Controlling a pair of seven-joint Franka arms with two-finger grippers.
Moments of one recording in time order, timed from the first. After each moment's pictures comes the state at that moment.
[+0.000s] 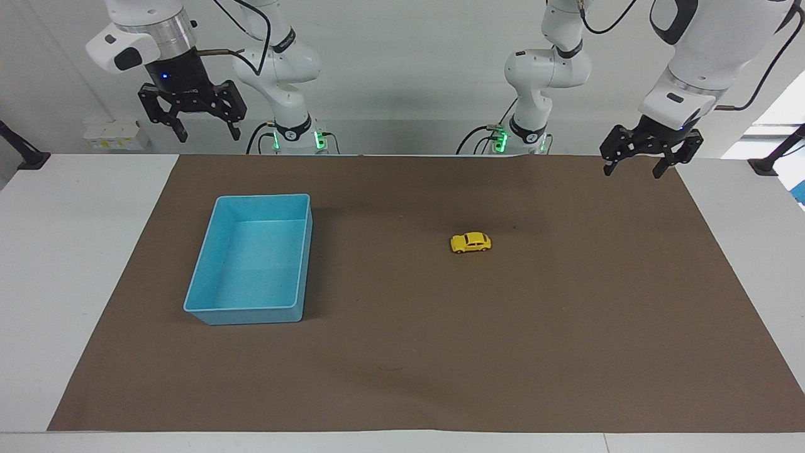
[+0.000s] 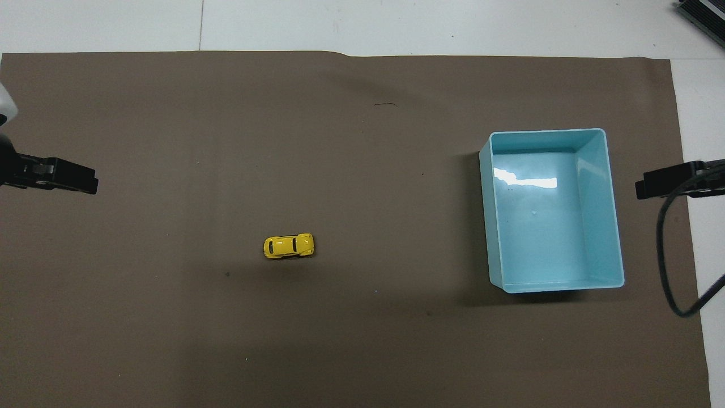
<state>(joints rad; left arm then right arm) -0.07 -0.01 -0.02 -1.56 0.01 1.56 0.12 0.10 -0.02 -0.07 -1.41 0.01 1.43 0.01</state>
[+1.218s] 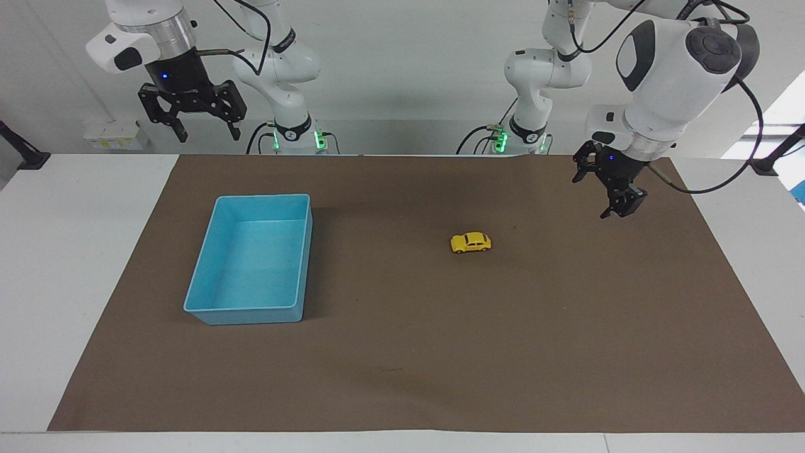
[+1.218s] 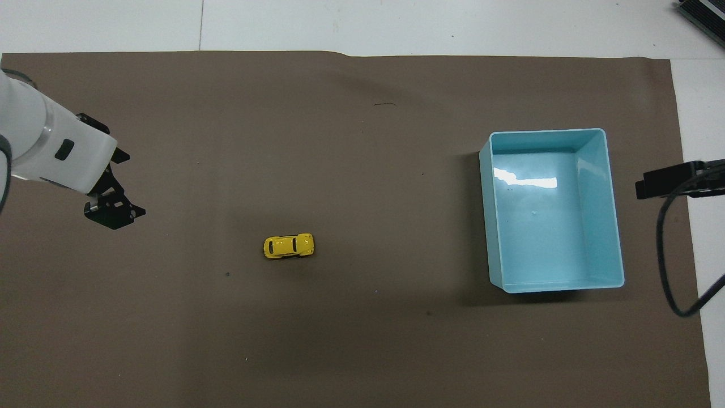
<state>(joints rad) -0.14 0.10 -0.05 -1.58 -0.04 1.61 1.13 0.10 -0.02 -0.07 -1.41 0.01 1.43 0.01</state>
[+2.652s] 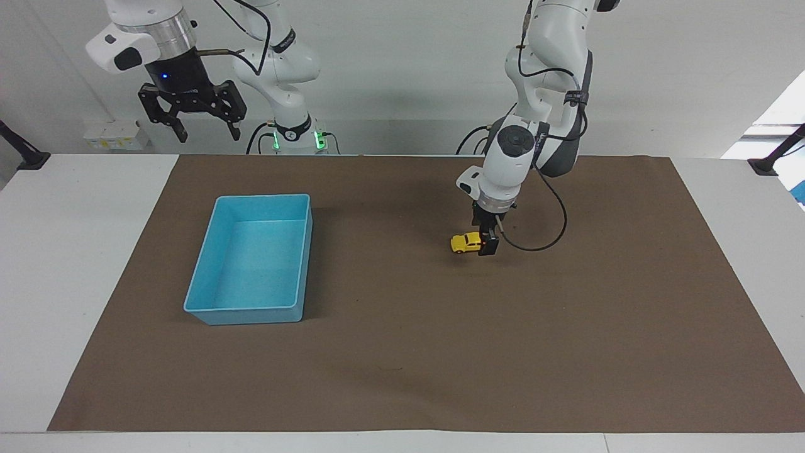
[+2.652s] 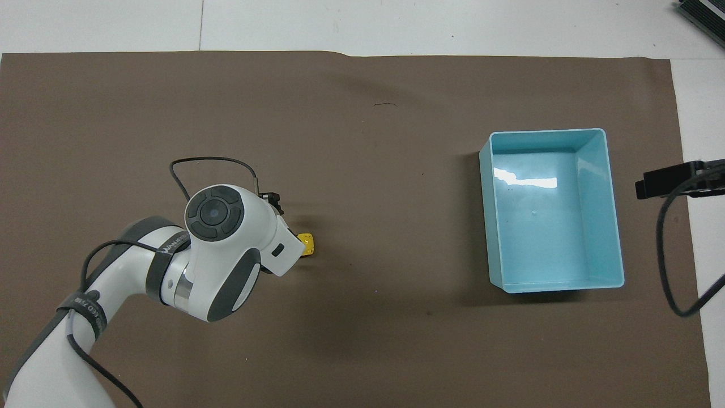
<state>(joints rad) -0.47 0.15 -0.05 -2.17 -0.04 2.35 1.07 0.10 -0.02 -0.07 -1.41 0.01 1.43 0.01</state>
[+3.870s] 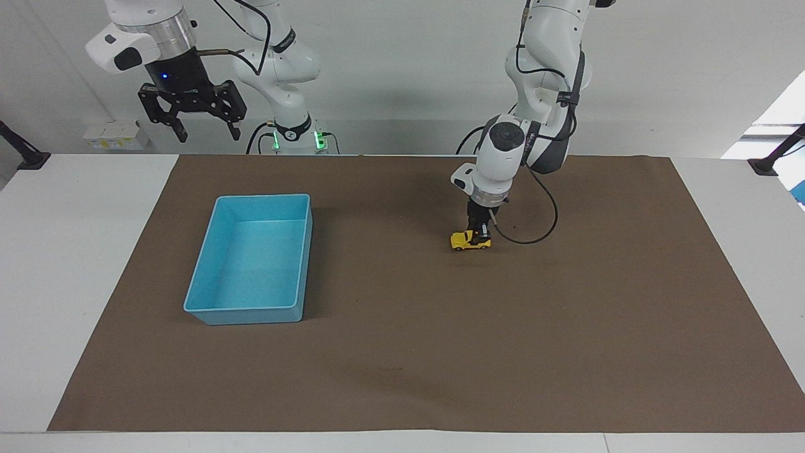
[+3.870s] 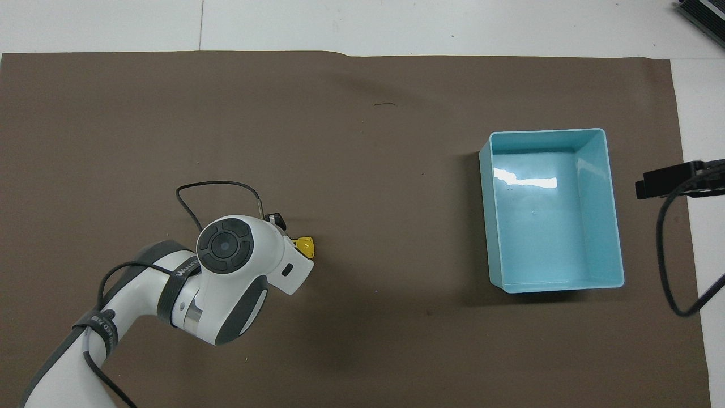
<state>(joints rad) -0.50 0.11 -0.04 -2.26 -0.04 2.42 1.07 0.10 -0.02 -0.07 -1.41 0.01 1.43 0.01</state>
